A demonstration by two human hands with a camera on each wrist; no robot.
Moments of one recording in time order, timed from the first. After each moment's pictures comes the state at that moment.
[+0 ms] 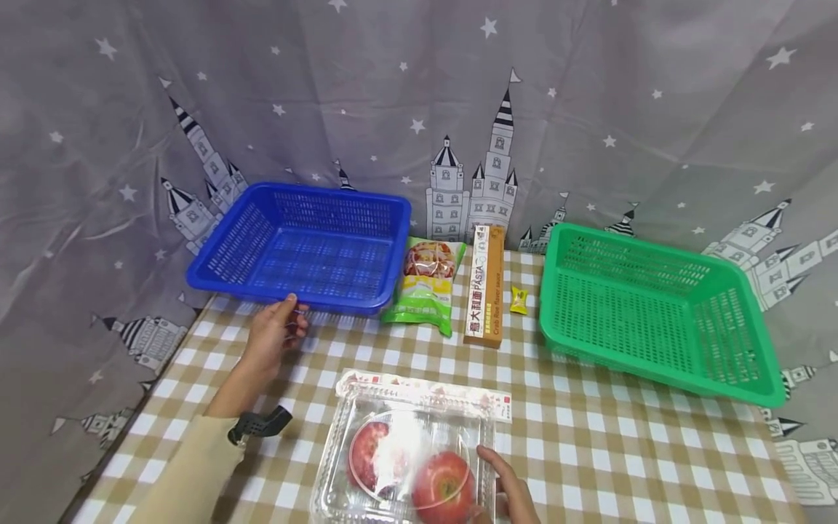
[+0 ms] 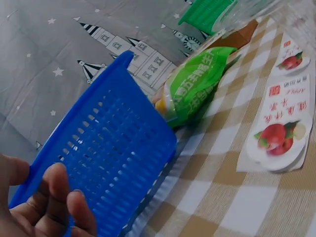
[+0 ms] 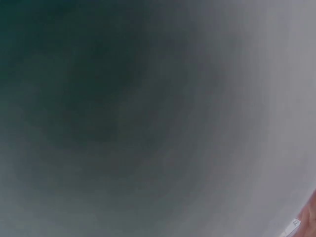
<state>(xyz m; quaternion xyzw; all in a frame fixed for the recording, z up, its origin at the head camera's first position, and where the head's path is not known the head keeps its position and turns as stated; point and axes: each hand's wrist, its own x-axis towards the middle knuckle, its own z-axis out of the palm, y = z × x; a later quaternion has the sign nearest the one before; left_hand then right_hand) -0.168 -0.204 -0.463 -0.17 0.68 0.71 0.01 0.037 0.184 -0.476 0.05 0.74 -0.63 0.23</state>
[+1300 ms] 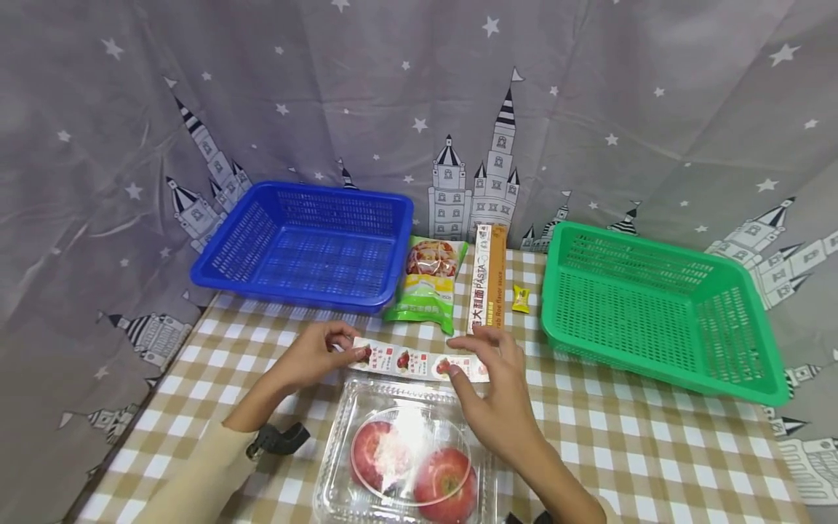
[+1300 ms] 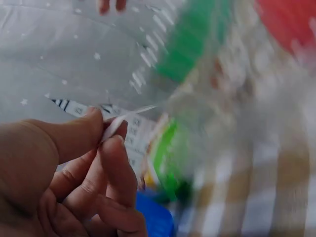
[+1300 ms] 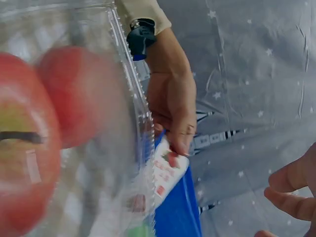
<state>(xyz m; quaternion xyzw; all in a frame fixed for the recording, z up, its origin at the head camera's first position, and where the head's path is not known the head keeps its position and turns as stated) -0.141 -0.156 -0.452 0.10 0.83 0.53 0.11 -0.073 0.141 -0.389 -0.16 0.86 -0.48 -0.11</state>
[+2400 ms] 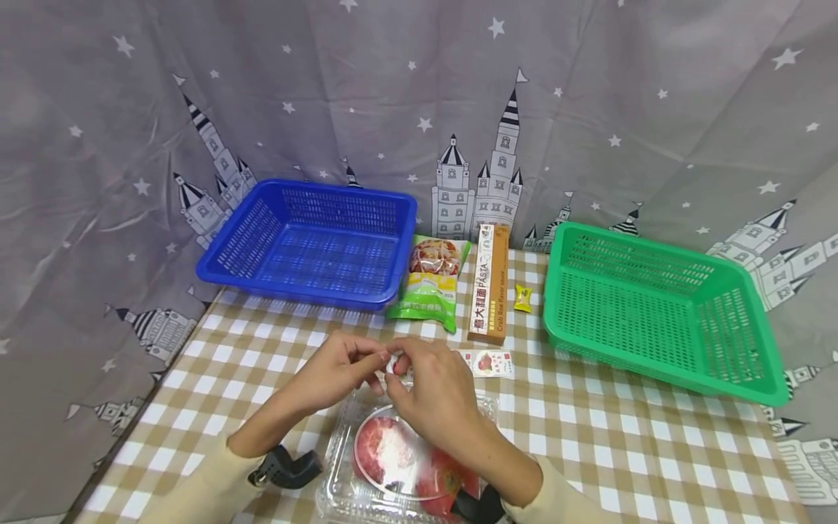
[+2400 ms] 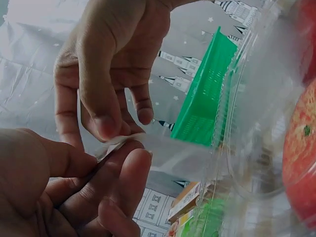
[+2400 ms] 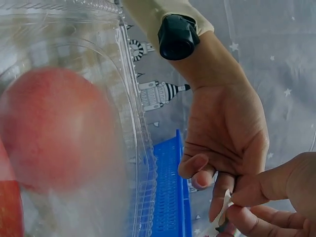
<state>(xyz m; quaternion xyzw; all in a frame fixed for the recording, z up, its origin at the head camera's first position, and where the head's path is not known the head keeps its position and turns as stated) -0.102 -0.111 -0.399 0.18 0.75 0.61 0.14 -0.078 0.075 -0.375 -0.22 0.91 -0.34 -0.09</state>
